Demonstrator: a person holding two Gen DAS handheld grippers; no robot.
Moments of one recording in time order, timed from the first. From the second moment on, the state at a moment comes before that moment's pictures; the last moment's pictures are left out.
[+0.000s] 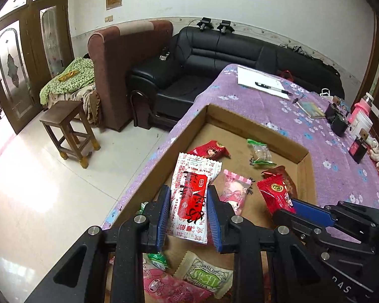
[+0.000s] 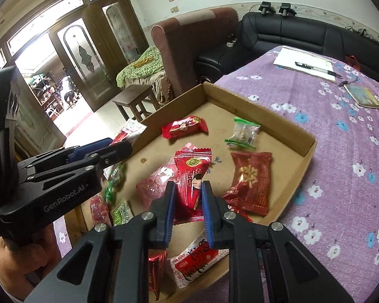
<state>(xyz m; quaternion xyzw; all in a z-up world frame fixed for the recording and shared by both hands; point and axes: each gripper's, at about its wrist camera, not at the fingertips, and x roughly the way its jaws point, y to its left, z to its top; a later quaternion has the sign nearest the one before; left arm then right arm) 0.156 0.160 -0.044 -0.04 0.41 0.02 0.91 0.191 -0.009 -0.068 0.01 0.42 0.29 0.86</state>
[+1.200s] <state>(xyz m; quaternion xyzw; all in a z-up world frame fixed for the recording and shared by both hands) 0.164 0.156 -0.056 -0.02 0.43 0.03 0.90 0.194 0.003 -0.080 0.00 0.43 0.28 0.86</state>
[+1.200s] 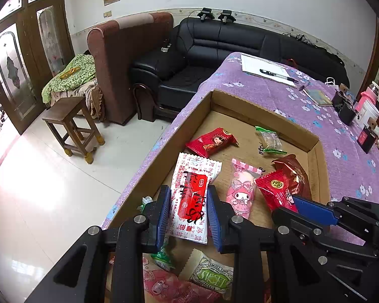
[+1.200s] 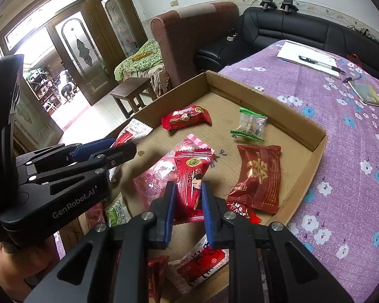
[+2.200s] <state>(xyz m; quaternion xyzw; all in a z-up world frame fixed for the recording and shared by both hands) 0.161 0.158 -0.055 -0.02 0.43 0.03 0.90 0.193 -0.002 -0.081 0.00 0.43 0.27 0.86</state>
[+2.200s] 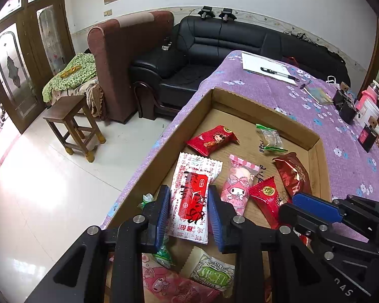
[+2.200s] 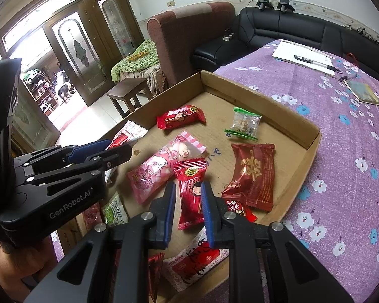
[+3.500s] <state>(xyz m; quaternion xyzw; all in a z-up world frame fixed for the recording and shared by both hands) 0.095 0.103 -0.015 0.02 0.39 0.03 0.92 0.120 -0.112 -0.025 0.06 0.36 0.24 0.90</state>
